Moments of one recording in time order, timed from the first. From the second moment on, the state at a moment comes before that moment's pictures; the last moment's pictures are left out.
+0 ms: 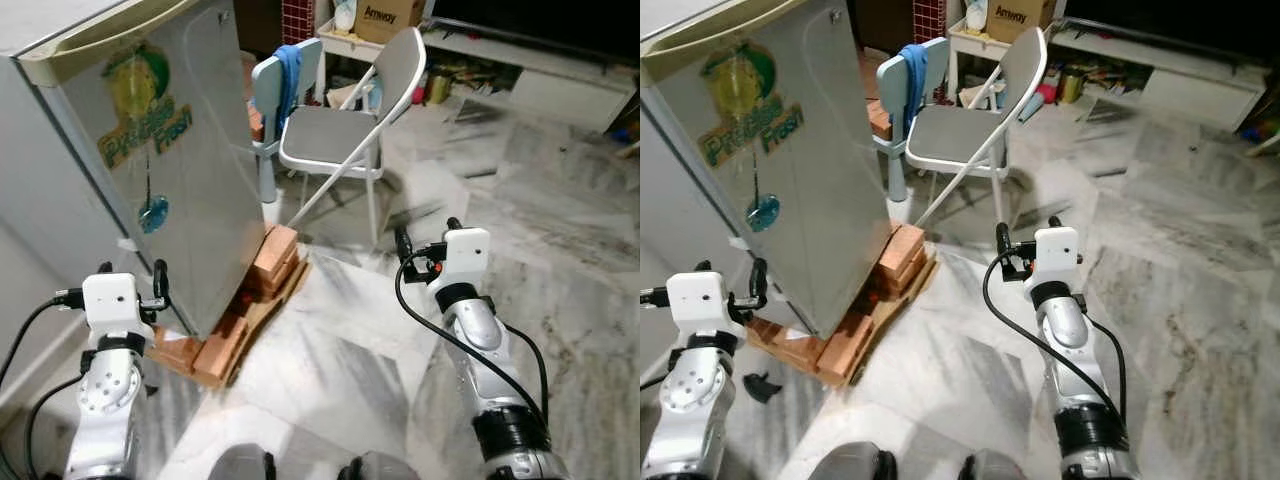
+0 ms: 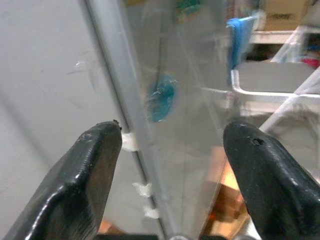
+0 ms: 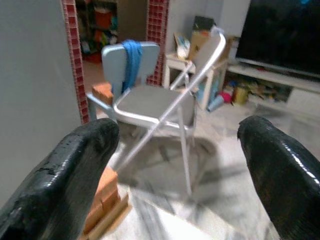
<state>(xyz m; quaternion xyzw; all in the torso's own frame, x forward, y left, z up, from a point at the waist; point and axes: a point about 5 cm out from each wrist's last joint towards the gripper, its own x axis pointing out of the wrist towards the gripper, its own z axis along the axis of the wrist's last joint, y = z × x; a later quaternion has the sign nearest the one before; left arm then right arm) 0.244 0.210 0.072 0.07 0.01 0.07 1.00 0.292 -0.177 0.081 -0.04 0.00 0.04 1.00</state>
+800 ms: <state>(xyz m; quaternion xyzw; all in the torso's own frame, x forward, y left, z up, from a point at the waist) 0.240 0.224 0.074 0.09 0.00 0.05 0.99 0.304 -0.159 0.089 -0.03 -0.02 0.05 1.00</state>
